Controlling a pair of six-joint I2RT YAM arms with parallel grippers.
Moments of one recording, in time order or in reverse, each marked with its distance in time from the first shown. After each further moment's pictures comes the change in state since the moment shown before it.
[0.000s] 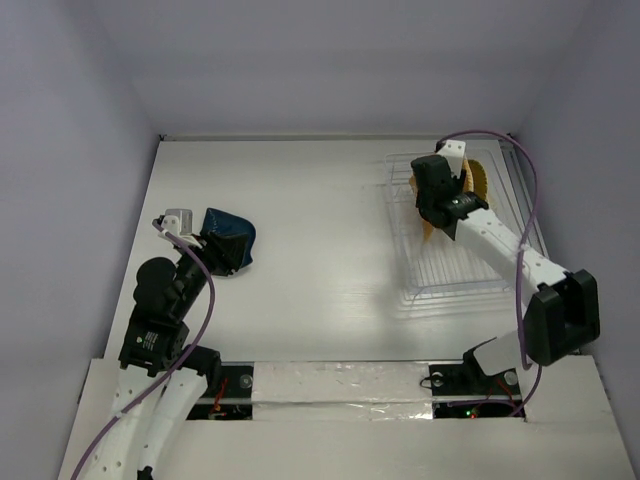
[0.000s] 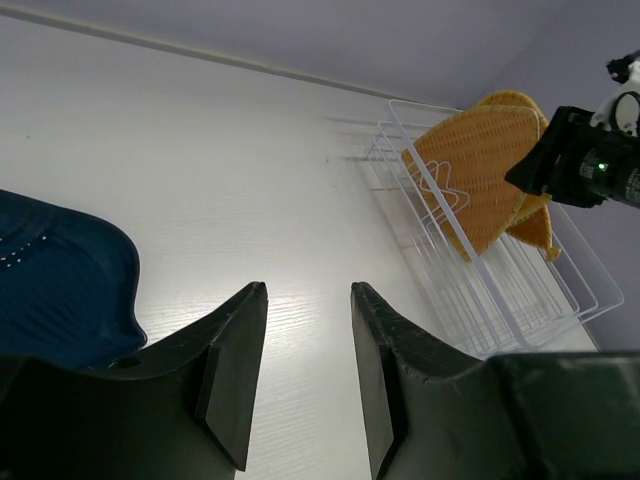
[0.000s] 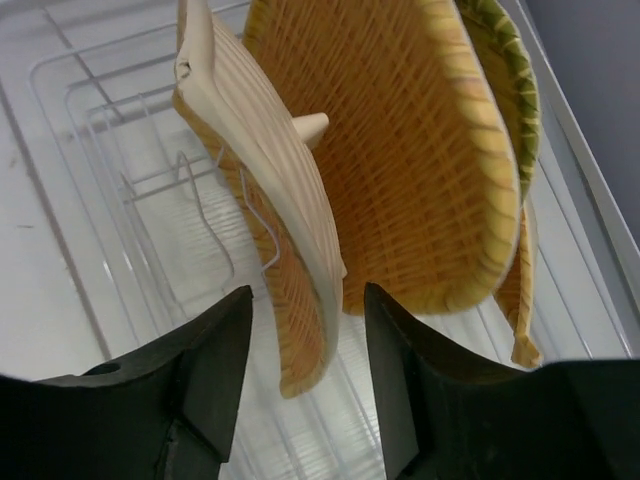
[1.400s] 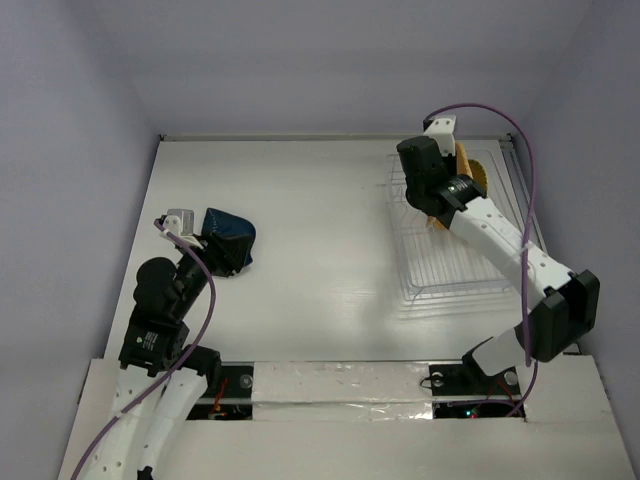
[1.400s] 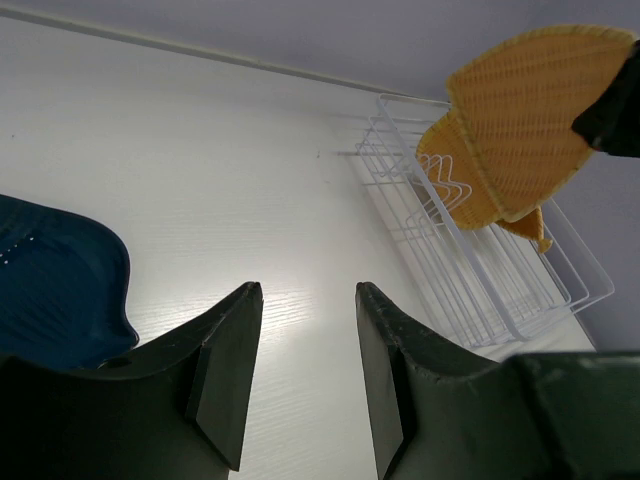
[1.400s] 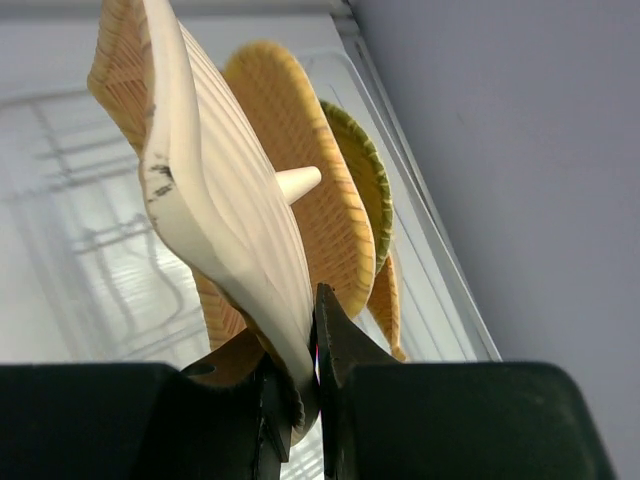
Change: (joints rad) left arm 0.000 0.000 0.000 0.001 0.026 0.000; right arm 0.093 0.086 0.253 -0.151 0.282 -0.190
